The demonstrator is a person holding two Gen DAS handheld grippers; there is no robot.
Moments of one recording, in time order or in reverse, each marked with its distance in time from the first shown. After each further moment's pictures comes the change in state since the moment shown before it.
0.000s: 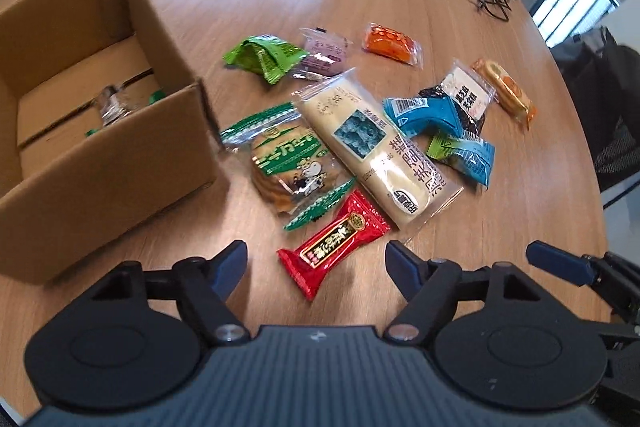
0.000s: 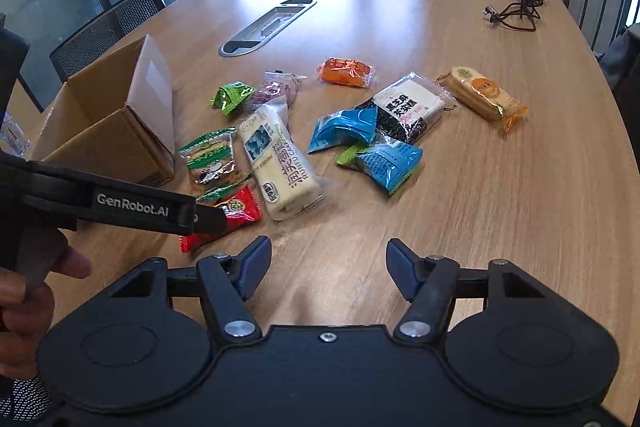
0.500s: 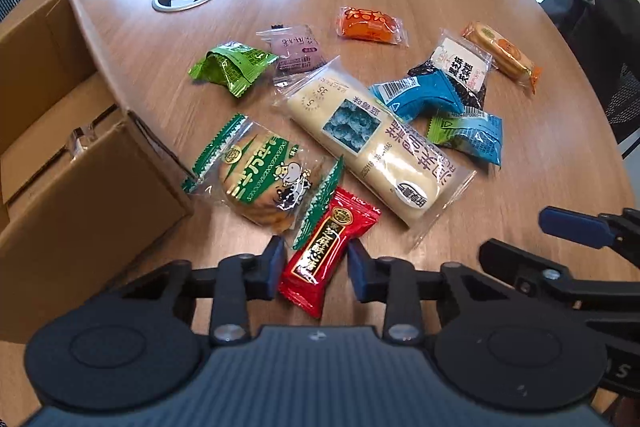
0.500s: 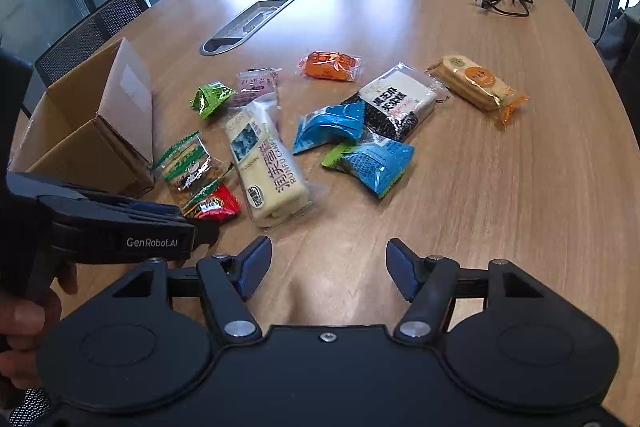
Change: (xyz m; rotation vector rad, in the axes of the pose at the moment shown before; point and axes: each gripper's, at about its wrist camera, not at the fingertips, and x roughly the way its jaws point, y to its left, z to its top) left arm 0.021 -0.015 0.006 0.126 0.020 0.034; right arm 0.019 -0.005 0.007 0.037 0.017 -0.007
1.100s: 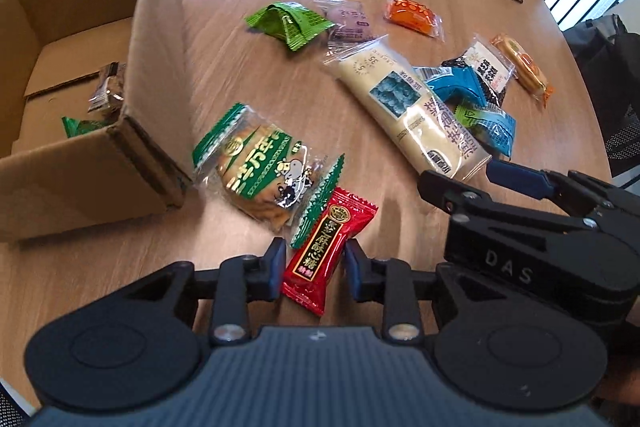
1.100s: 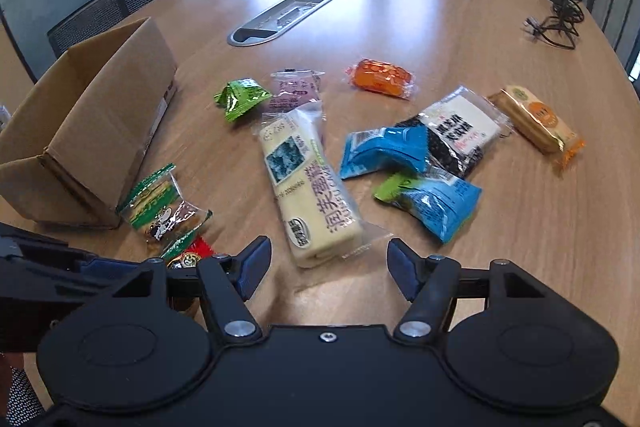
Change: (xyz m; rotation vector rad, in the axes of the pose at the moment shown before) left arm -0.017 0.033 -0.023 -0.171 0.053 -0.028; right arm 0.036 0.037 0.017 -0.123 -0.008 0.002
